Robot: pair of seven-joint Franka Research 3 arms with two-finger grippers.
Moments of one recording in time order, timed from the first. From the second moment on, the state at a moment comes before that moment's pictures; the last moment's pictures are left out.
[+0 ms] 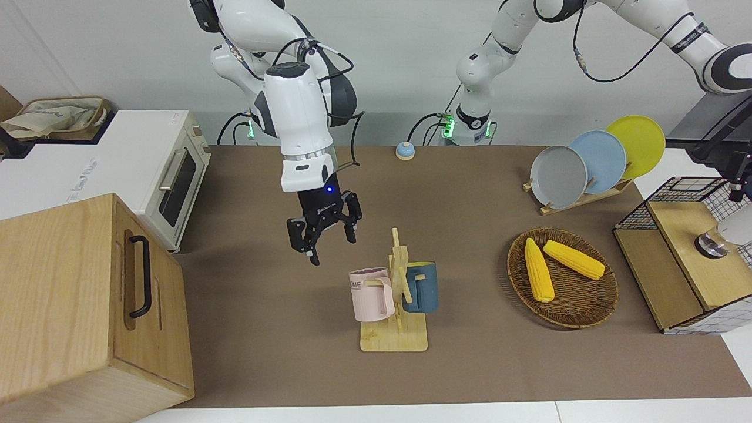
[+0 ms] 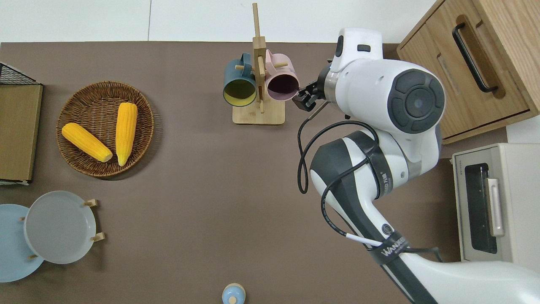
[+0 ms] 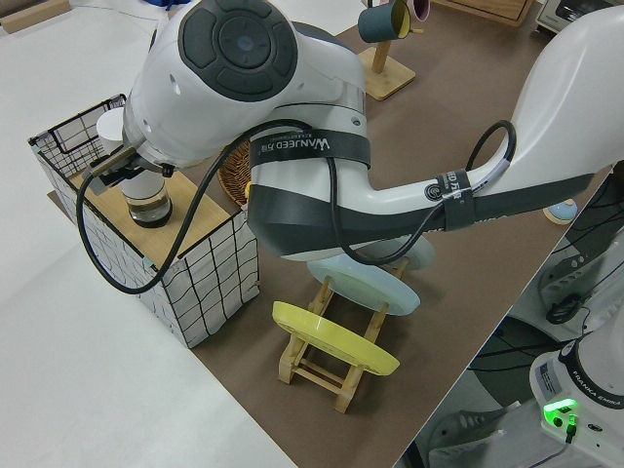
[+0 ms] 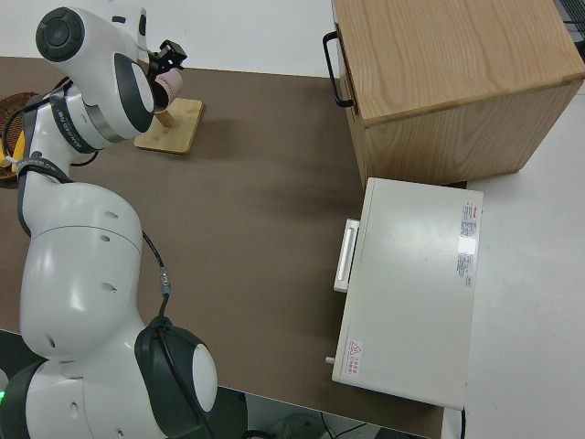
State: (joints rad) left arm 0.62 0.29 0.00 -1.53 -0.58 2.29 0.94; right arm 0.23 0.39 0.16 -1.46 -0.12 2.36 -0.30
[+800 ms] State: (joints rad) left arm 0.61 0.29 -0.05 -1.62 -0.66 2.49 0.94; right arm 0.30 0.52 0.13 -1.37 -0.27 2.40 -0.29
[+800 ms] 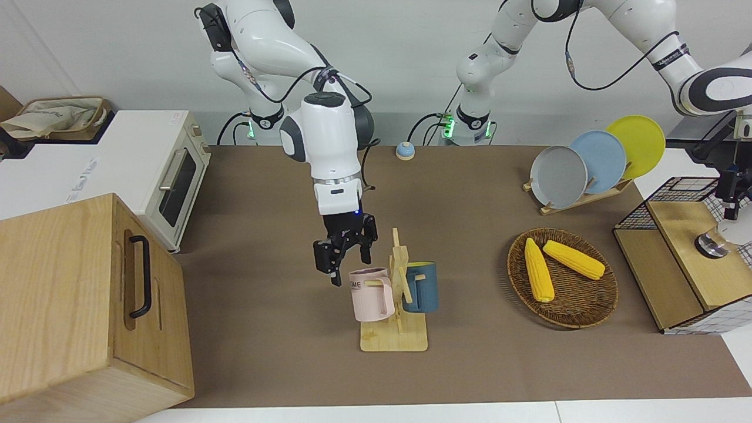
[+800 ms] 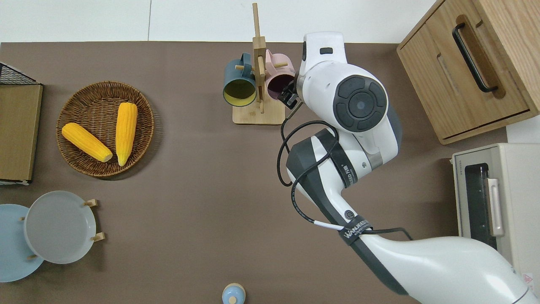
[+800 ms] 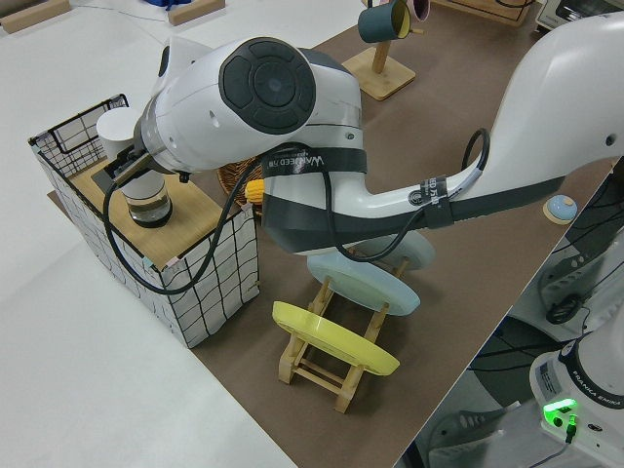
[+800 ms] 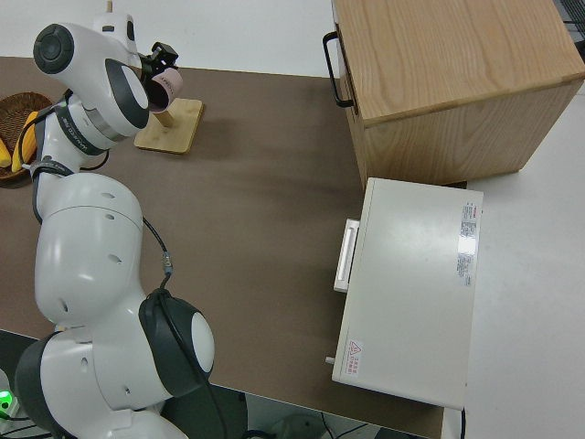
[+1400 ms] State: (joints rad) left arm 0.61 0.32 -0.06 -1.63 -0.67 2.52 0.94; right arm 0.32 0.53 0.13 -1.37 -0.36 2.40 -0.29
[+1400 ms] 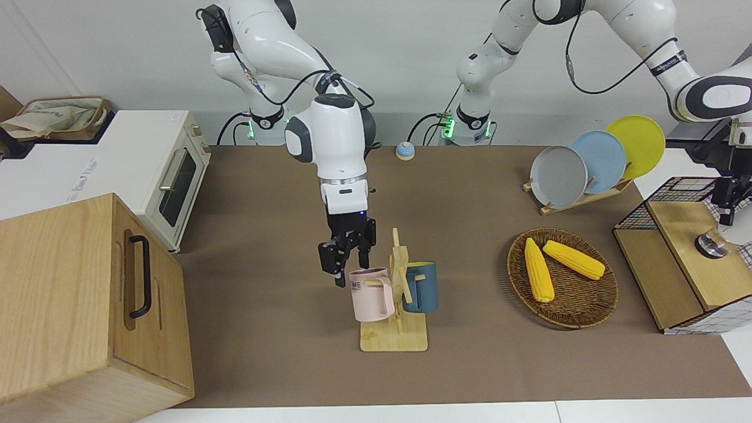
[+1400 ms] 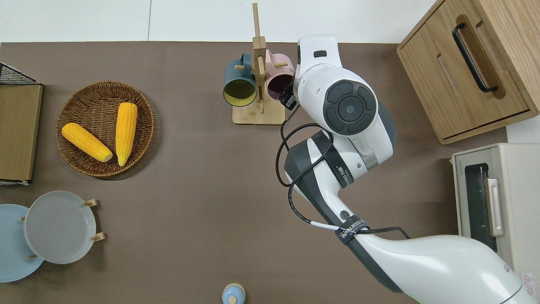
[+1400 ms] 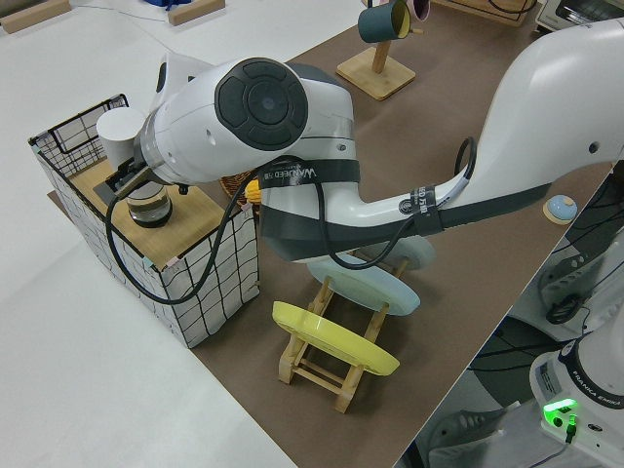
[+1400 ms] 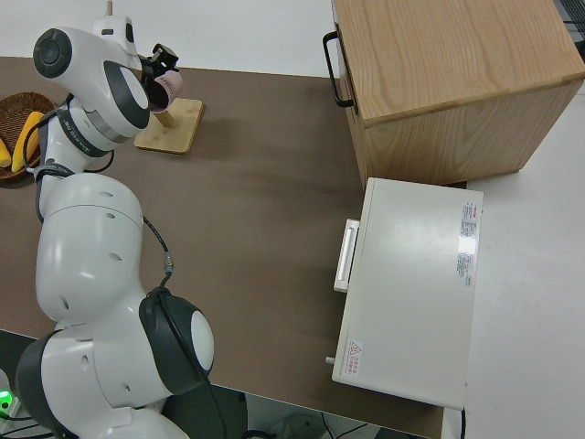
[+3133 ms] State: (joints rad) left arm 0.61 0.35 -0.07 -1.63 -0.67 2.54 0.95; right arm 0.37 0.57 0.06 -1.37 -0.44 2.43 -0.28
